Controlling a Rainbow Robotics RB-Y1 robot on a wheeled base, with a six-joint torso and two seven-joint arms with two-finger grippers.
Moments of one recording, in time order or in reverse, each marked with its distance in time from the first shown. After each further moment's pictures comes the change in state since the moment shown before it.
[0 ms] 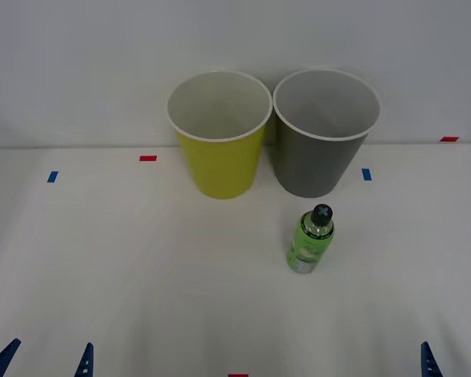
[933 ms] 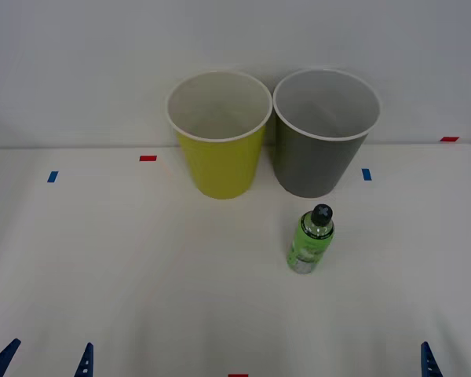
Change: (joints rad) right arm 0.000 0.000 0.000 0.000 0.000 0.000 0.000; left arm 0.000 0.000 0.000 0.000 0.000 0.000 0.000
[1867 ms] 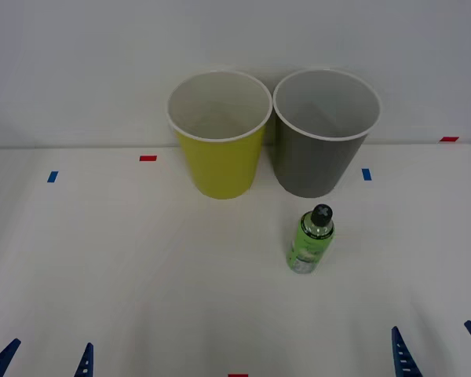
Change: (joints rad) right arm -0.082 -0.096 0.064 -0.033 -0.025 0.065 0.063; left arm 0.000 0.000 0.000 0.000 0.000 0.000 0.000
